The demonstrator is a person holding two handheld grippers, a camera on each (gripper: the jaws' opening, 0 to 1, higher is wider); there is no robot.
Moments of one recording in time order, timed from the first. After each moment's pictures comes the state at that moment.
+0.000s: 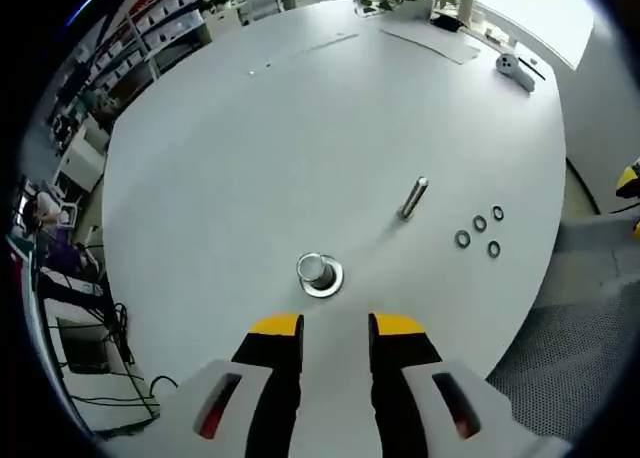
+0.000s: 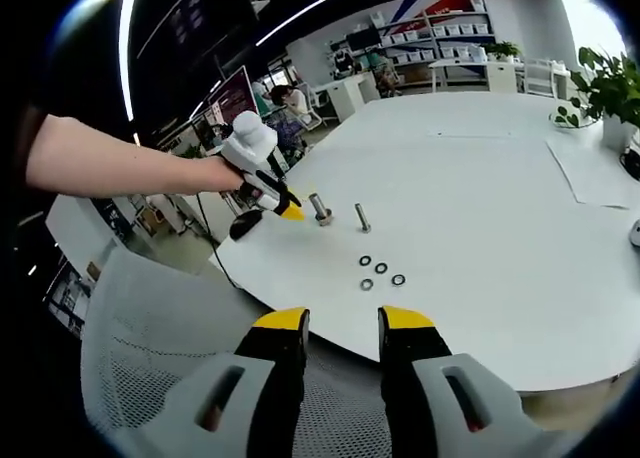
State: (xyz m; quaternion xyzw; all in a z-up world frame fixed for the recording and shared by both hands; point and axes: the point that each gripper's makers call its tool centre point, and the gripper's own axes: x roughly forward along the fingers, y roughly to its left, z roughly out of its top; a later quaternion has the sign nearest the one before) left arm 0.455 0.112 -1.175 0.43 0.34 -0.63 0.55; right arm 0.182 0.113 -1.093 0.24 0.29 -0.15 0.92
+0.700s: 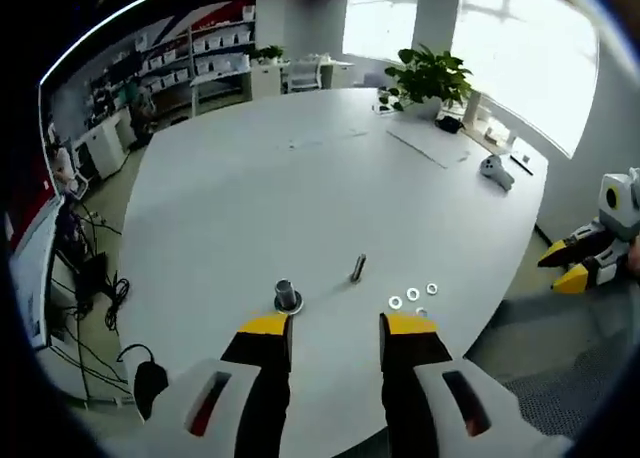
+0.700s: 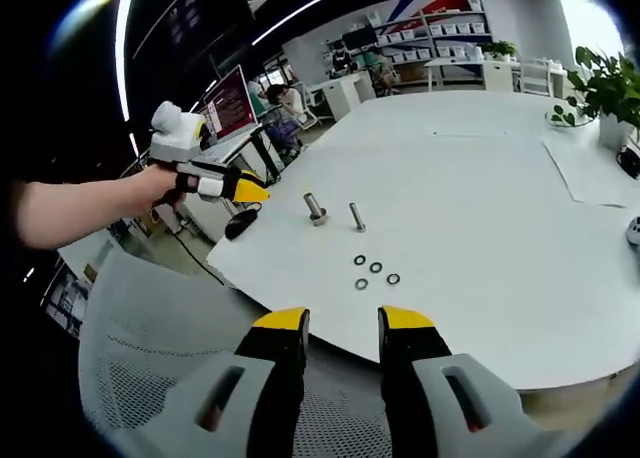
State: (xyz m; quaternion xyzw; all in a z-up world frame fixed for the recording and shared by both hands) left arm 0.408 0.147 -1.085 0.23 0.31 -0.66 0.64; right arm 0.179 0.109 -1.094 0.24 0.29 -0.17 0.91
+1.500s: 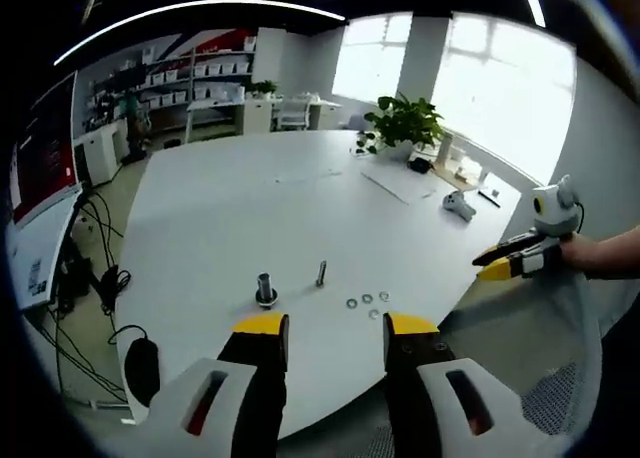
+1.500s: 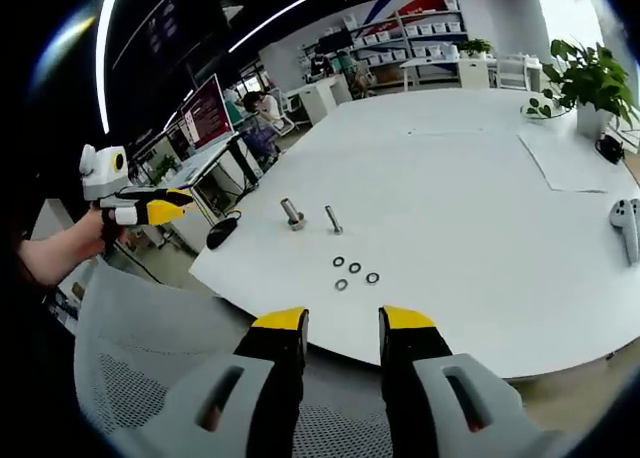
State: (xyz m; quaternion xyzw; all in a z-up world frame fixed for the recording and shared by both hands) left arm 0.385 0.203 -1.043 0.16 0.27 -0.71 0.63; right arm 0.165 0.094 -1.096 0.24 0.29 -0.22 0.90
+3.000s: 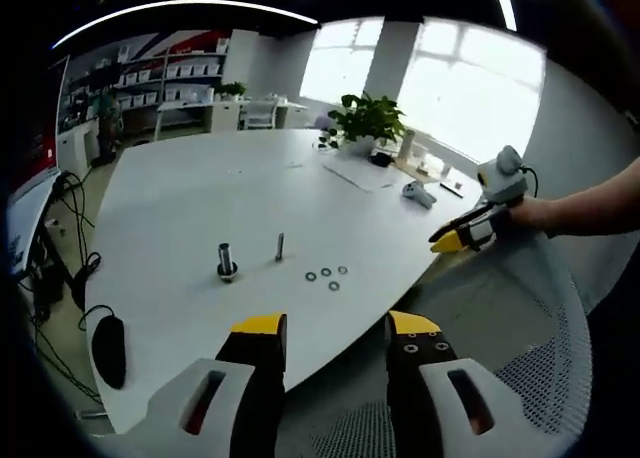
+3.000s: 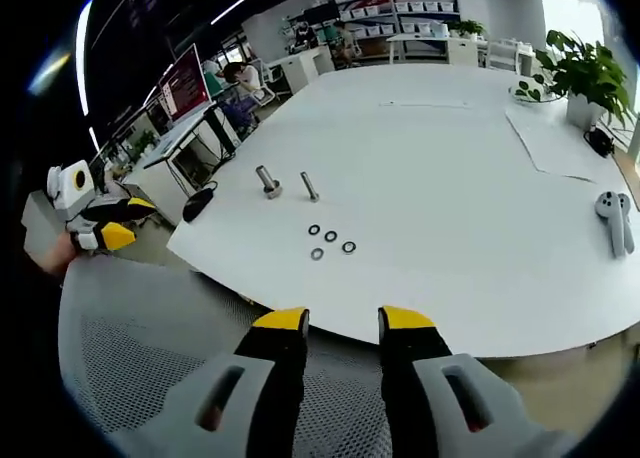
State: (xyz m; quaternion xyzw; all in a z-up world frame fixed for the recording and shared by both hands) left arm 0.345 0.245 -1.073 0.16 0.28 -0.76 0.57; right arm 0.150 0.096 -1.121 0.25 0.37 -0.23 0.87
